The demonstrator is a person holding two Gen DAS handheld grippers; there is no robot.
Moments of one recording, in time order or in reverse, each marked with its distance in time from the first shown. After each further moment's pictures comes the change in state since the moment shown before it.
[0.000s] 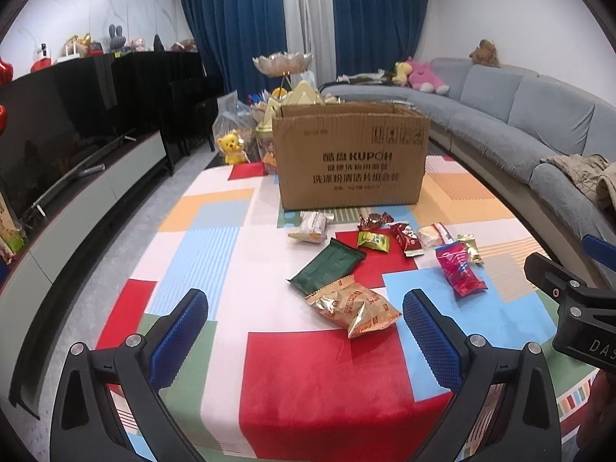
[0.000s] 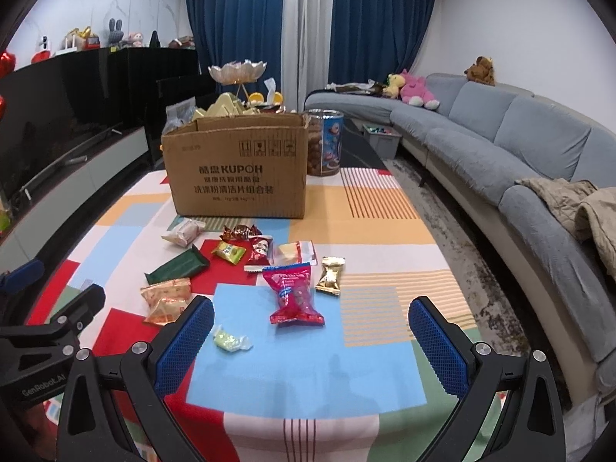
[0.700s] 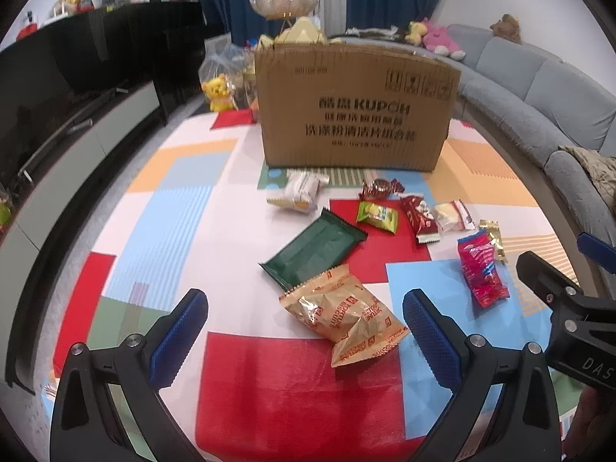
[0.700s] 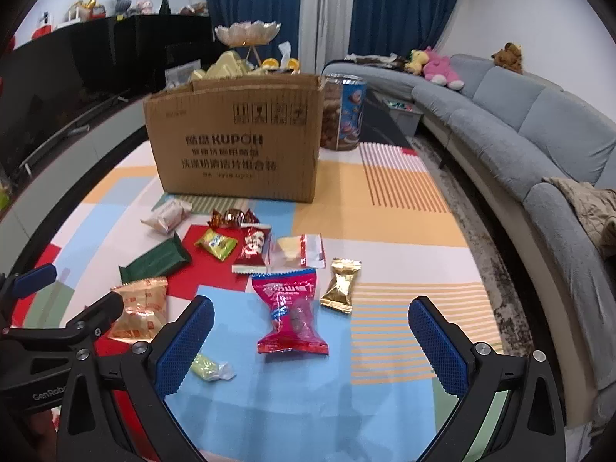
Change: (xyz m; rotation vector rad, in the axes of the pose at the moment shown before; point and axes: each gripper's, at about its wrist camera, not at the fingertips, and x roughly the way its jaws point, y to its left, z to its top) left arm 0.075 -0.012 0.011 -0.052 0.211 -0.009; right arm 0.075 0.002 0.020 -0.064 0.131 0.045
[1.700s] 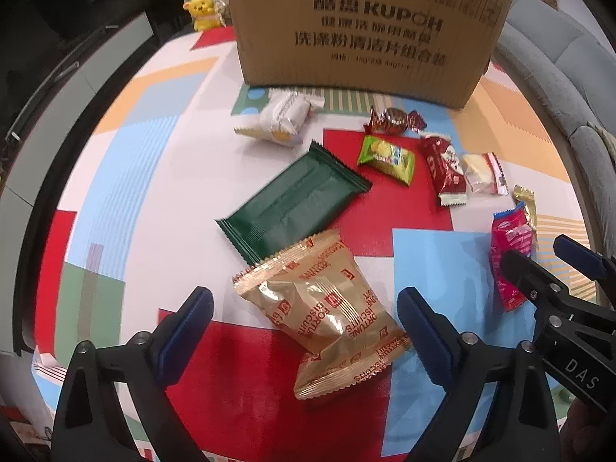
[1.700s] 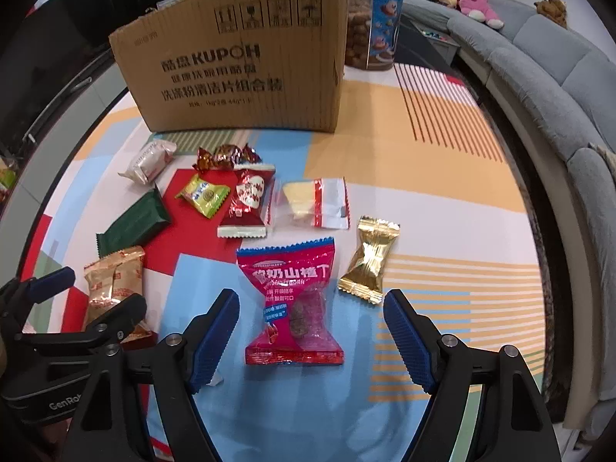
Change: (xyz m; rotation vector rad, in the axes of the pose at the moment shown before) left arm 0.065 -0.018 0.011 -0.045 0.325 0.018; right arm 0.078 -0.003 0.012 -0.010 0.304 0.113
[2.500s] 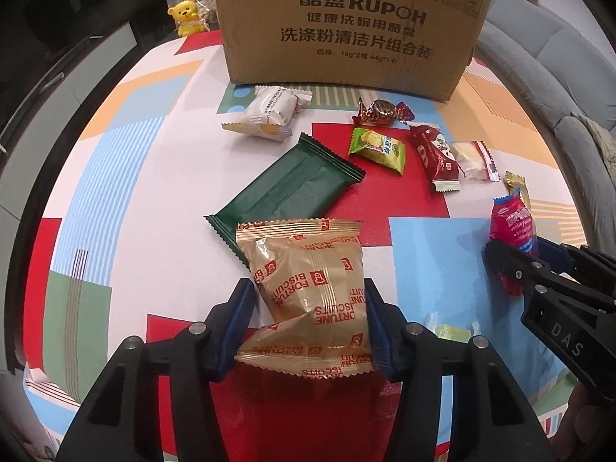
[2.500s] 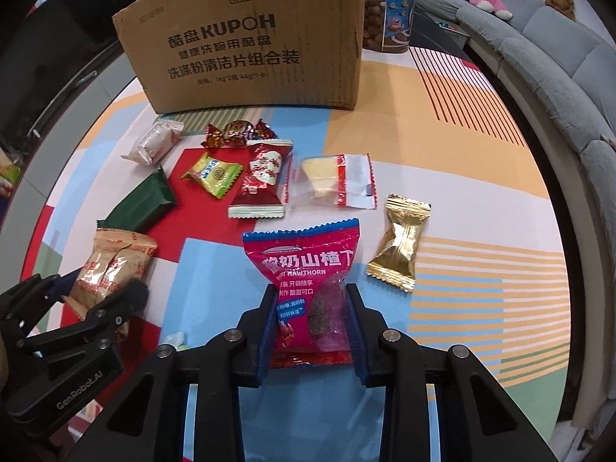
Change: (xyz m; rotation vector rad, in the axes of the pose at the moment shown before) left arm 0.003 0.007 -0.010 0.050 -0.046 -0.054; right arm 0.014 0.010 -0.009 -0.001 0.024 0.034
